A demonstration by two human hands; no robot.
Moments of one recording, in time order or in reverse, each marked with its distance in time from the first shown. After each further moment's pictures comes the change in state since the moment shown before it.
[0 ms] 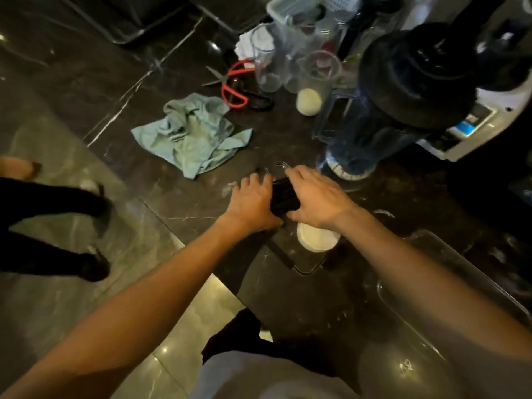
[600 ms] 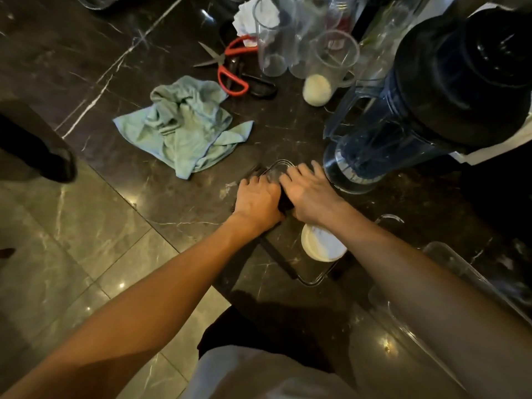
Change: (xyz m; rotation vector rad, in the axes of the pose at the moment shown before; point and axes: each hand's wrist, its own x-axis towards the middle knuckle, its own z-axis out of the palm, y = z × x) left_hand 0.049 -0.005 0.021 0.123 -0.002 0.039; right_hand 0.059 0.003 0.030 -0.335 -0.165 -0.080
